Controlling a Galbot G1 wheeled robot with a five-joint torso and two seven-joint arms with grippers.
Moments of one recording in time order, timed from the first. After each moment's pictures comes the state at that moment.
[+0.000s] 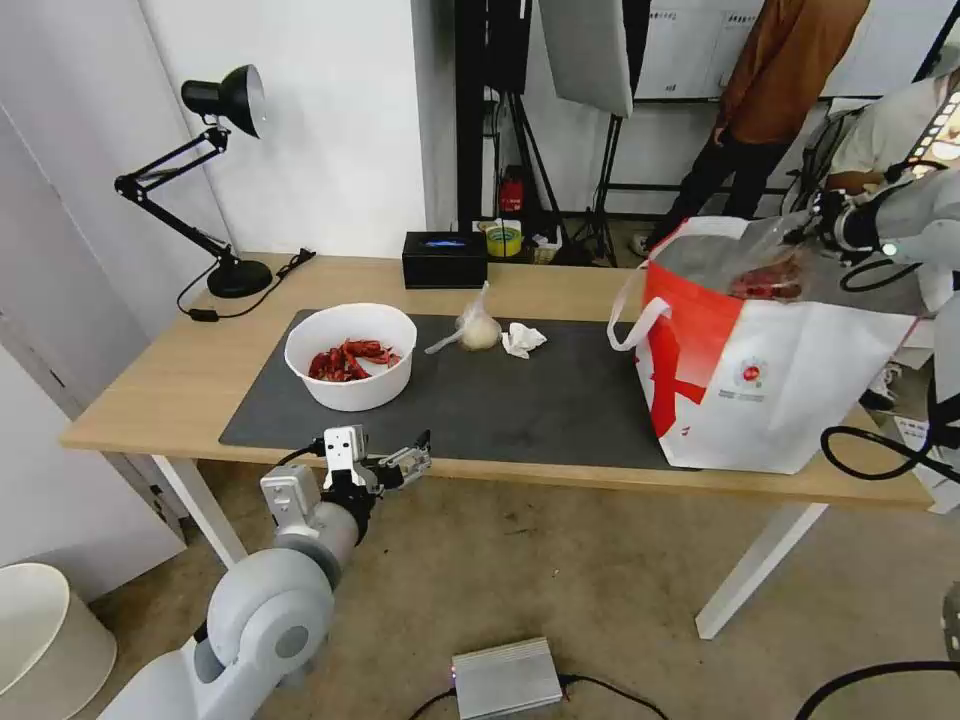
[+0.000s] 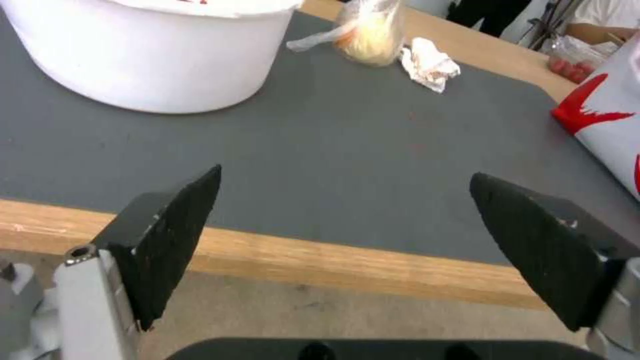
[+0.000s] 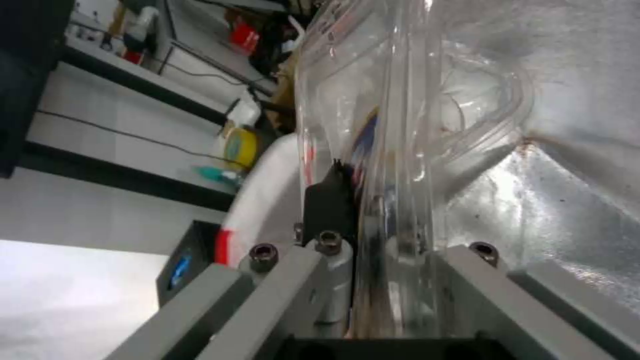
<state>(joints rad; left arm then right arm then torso) 1.21 -0.97 -0.16 -2.27 -0.96 0.40 -0.62 -0.23 0.91 0.49 1.60 2.04 -0.57 1.33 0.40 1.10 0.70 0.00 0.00</state>
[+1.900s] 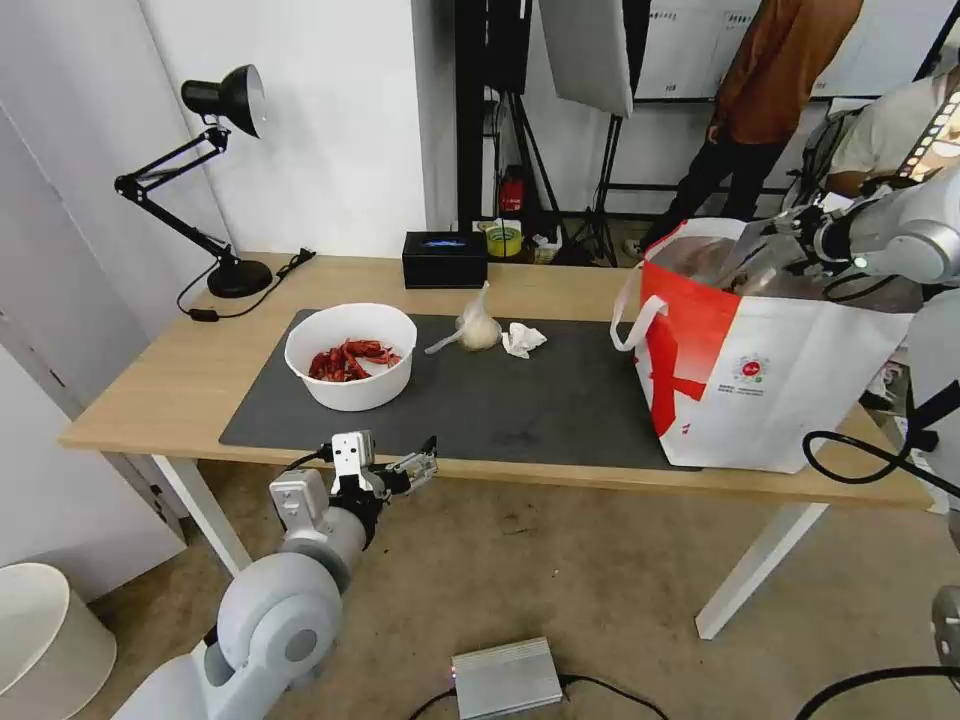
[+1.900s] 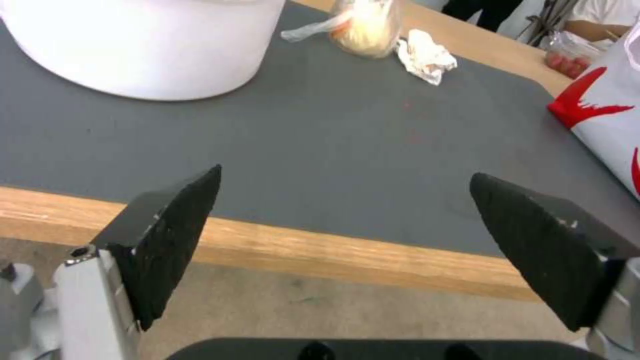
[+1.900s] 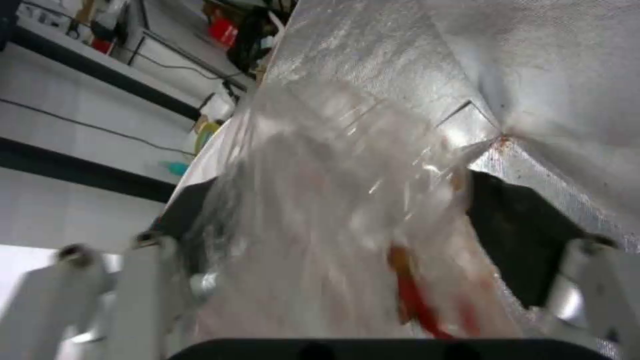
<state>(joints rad) 1.22 -0.99 -0.15 -2.27 -0.95 0.40 -0.63 -0.27 0.92 0.45 1.59 1.97 -0.58 1.30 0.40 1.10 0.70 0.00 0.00</state>
